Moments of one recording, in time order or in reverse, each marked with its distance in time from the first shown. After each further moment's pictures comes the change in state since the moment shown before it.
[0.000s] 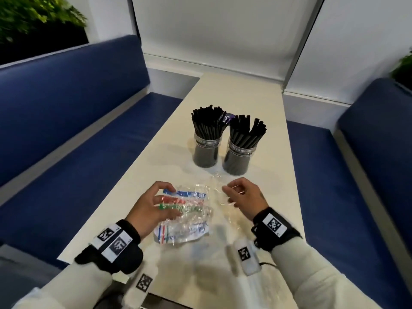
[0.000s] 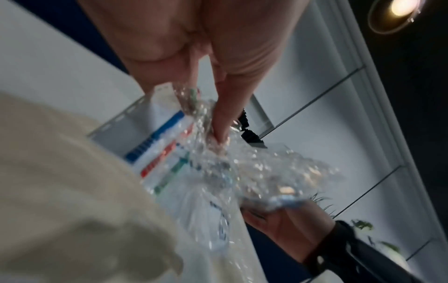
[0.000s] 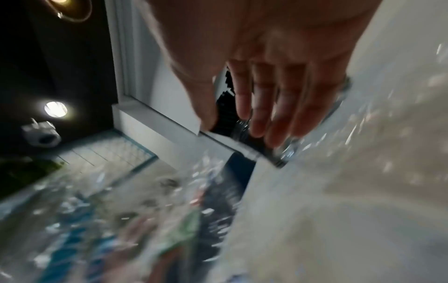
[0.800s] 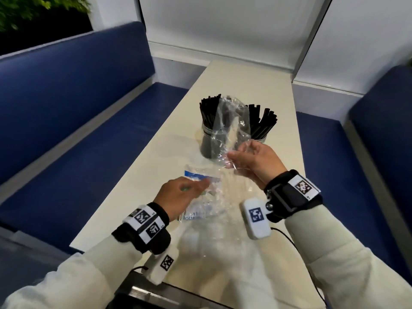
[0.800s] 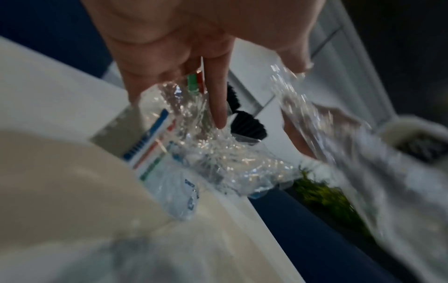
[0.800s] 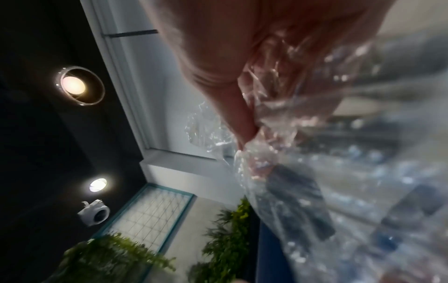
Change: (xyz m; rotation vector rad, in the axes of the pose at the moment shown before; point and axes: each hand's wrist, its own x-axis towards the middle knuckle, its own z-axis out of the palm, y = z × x) left_hand 0.013 0.010 0.028 0.250 0.028 0.027; right_hand -0.004 -0.088 -0.018 0.469 -0.210 0.012
